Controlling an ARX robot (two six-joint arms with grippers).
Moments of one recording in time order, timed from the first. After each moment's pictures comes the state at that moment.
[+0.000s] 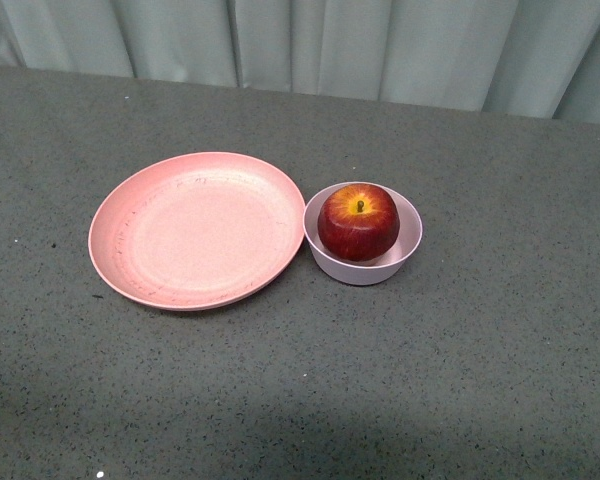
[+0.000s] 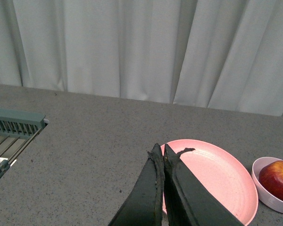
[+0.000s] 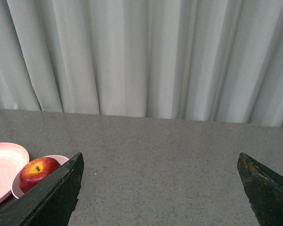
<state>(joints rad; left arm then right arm) 0.00 0.53 0.02 0.52 0.00 -0.01 0.00 0.00 0.01 0.00 0.00 -0.01</state>
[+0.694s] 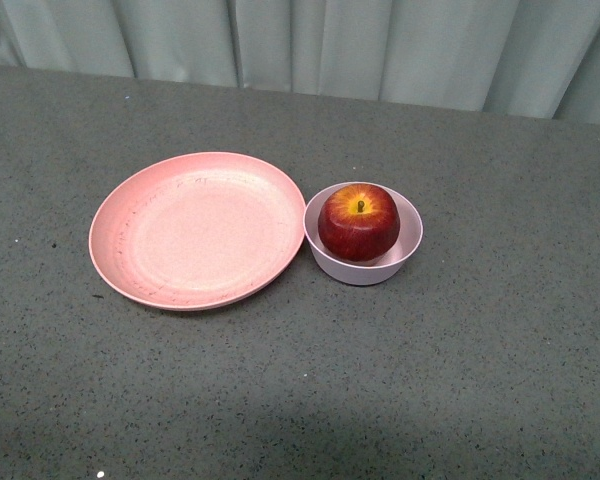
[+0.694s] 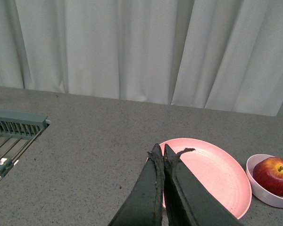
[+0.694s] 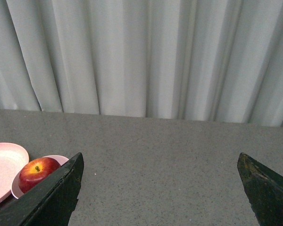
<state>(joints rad) 0.00 0.23 0.02 0.23 0.00 -0.01 0.00 0.00 0.01 0.00 0.00 -0.01</state>
